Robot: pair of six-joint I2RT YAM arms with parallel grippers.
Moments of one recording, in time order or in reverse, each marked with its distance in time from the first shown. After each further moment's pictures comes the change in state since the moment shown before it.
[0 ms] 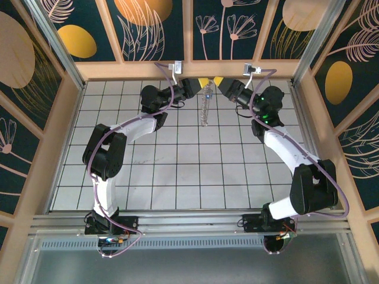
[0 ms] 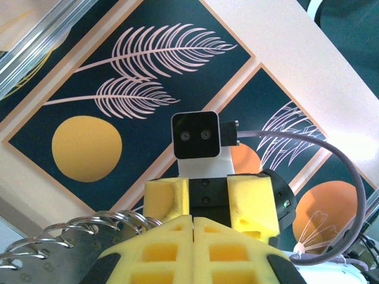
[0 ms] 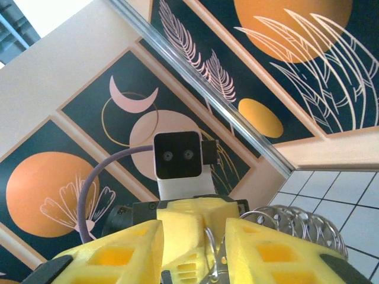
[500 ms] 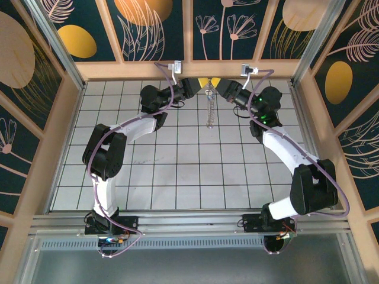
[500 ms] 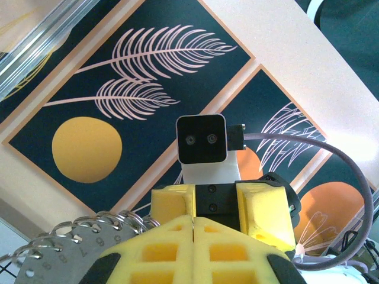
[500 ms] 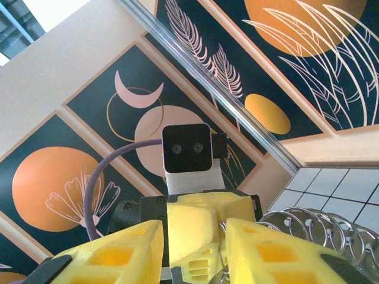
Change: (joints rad) left arm 0.000 0.000 0.000 0.002 -0.002 -0.003; right arm 0.020 0.000 0.000 0.004 0.001 0.000
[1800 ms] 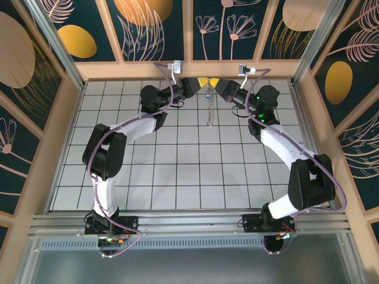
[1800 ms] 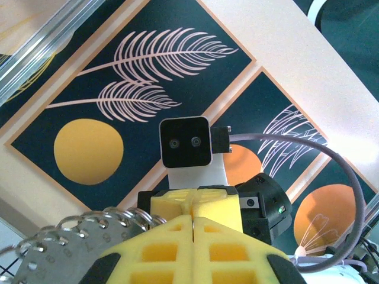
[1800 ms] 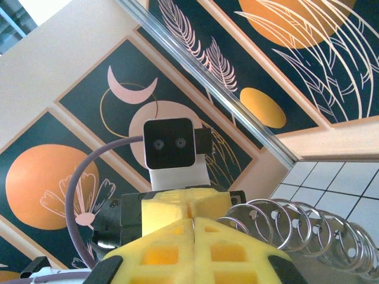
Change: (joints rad) left arm 0.001 0.000 0.000 0.000 -0.008 0.000; right arm 0.000 0.050 0.019 0.007 -0.015 -0.004
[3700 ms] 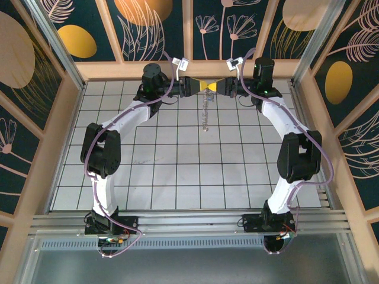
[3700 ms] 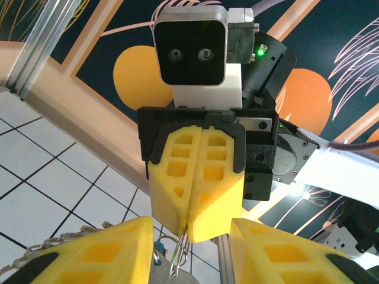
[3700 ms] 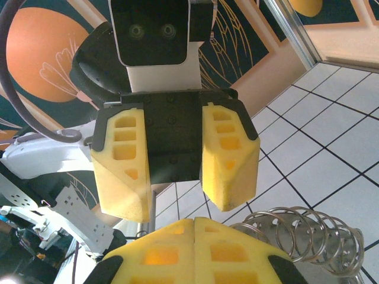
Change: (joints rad) left arm 0.074 0.013 0.208 -0.686 0.253 0.469; right arm -0.118 0.304 0.464 -0.708 -0.567 -0.577
